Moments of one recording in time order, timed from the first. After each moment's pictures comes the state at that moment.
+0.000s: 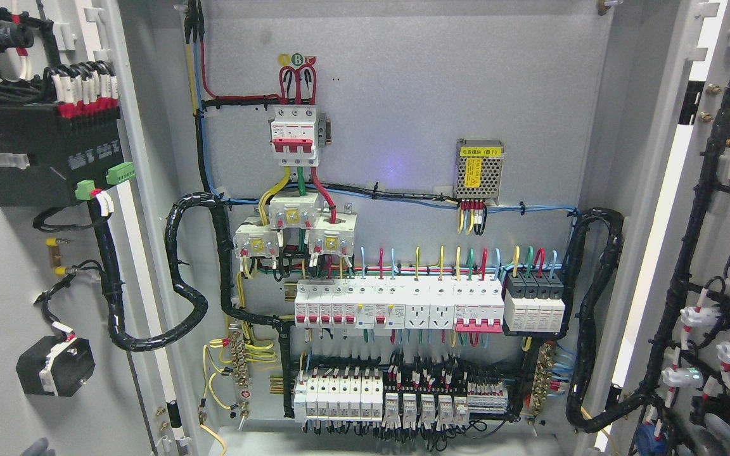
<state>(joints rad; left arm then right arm) 0.33 0.27 0.22 -1.98 0.41 -0.69 -0.17 0.31 -0.38 -0.10 -2.04 -0.56 -0.69 0.19</state>
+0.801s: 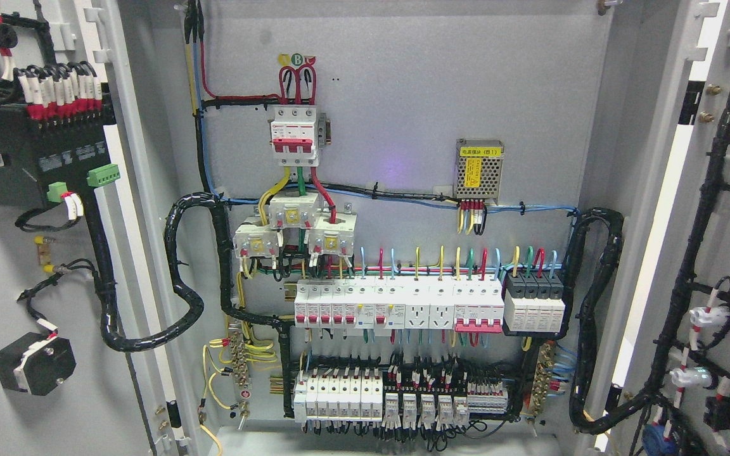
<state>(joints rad) 0.31 0.33 0.31 -1.92 0.52 -0.69 -0.18 0.32 -0.41 -0.18 -2.00 -0.67 -0.69 0.26</state>
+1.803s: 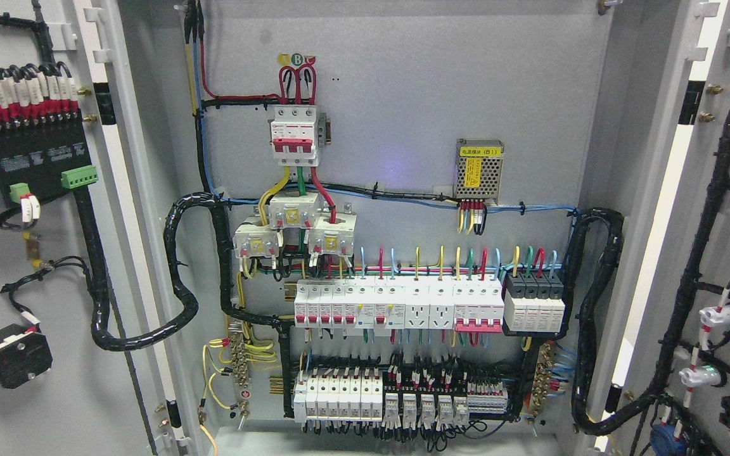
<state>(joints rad) 0.25 0.41 0.39 -1.77 0.59 -0.68 -0.17 0.33 -0.44 -0.28 -1.93 -0.79 -0.69 0.42</state>
